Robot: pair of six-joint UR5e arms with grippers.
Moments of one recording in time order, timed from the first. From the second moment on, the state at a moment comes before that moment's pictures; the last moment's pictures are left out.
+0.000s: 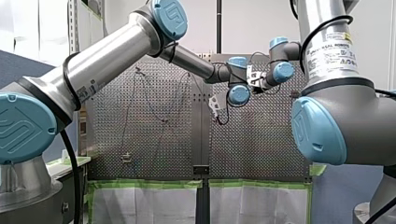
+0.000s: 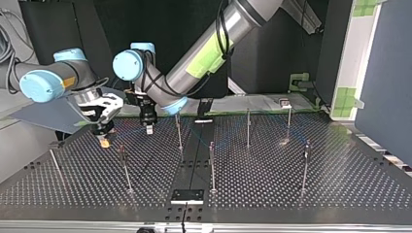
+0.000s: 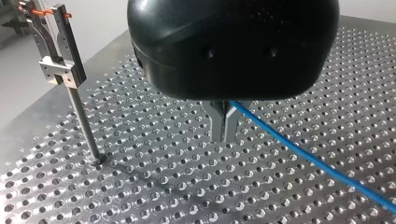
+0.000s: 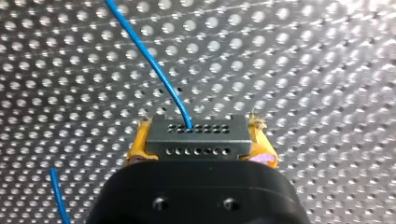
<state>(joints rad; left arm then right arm) -0.80 -2.40 -0.95 -2.86 -2.32 -1.88 1.81 -1.21 1.49 -0.15 1.28 1.69</state>
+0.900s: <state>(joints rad) -0.83 -2.34 -0.95 -2.86 -2.33 -1.88 1.83 -1.31 1.49 -0.15 1.27 1.68</state>
